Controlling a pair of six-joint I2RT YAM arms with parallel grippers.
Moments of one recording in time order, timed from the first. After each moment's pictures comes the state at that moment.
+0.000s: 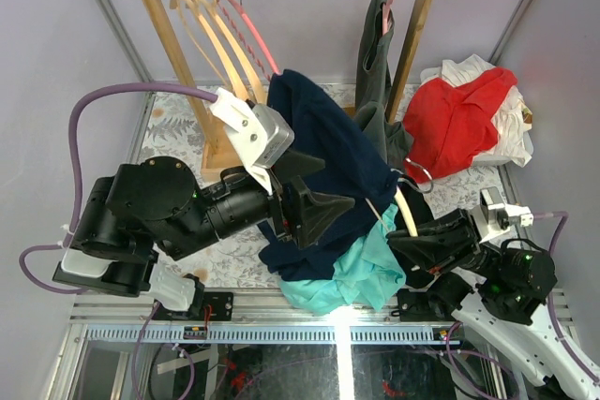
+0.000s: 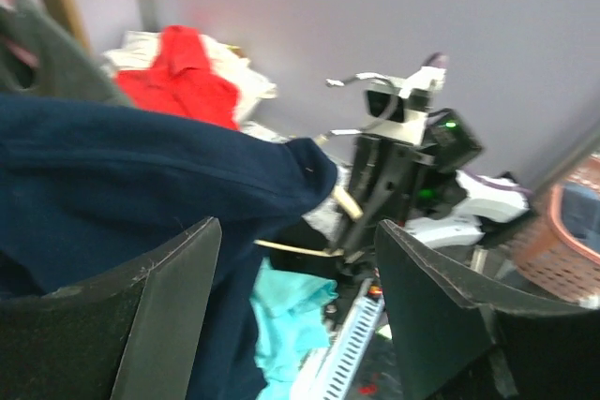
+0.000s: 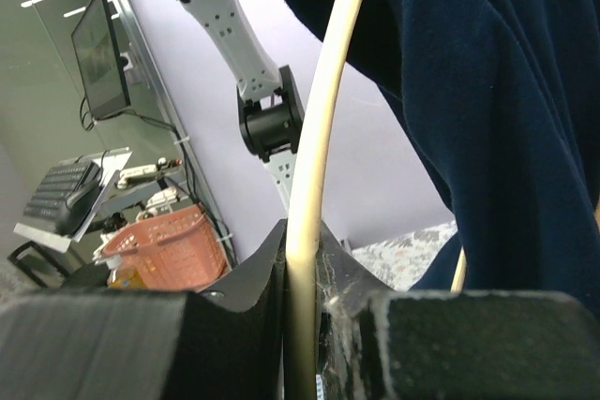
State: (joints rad) left arm -1.65 1.49 2.42 -0.97 -0.55 -0.24; right arm 0.77 0.14 0.53 0.25 -0.49 0.69
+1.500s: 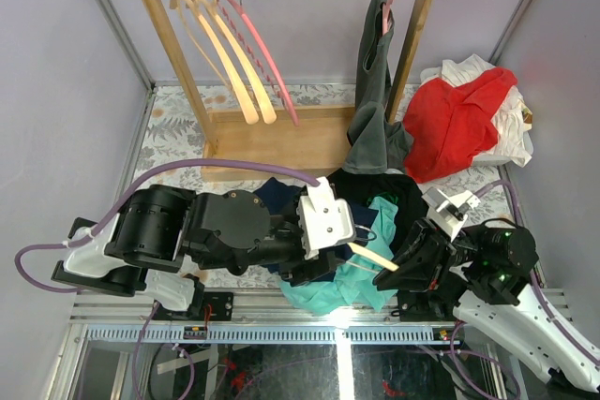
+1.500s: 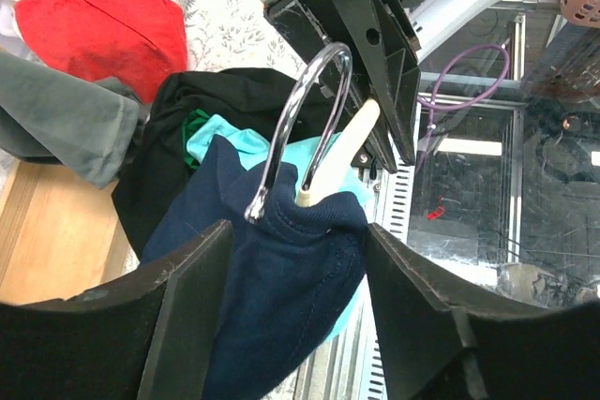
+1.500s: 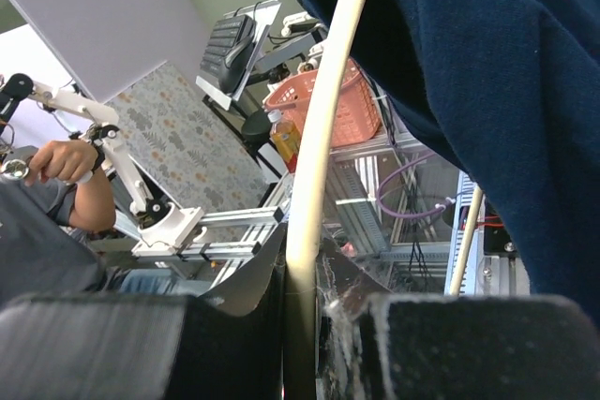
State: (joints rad) left arm -1.65 1.46 2.23 -1.18 -0.27 -0.01; right arm 0.77 0.34 0.57 0.34 -1.01 0.95
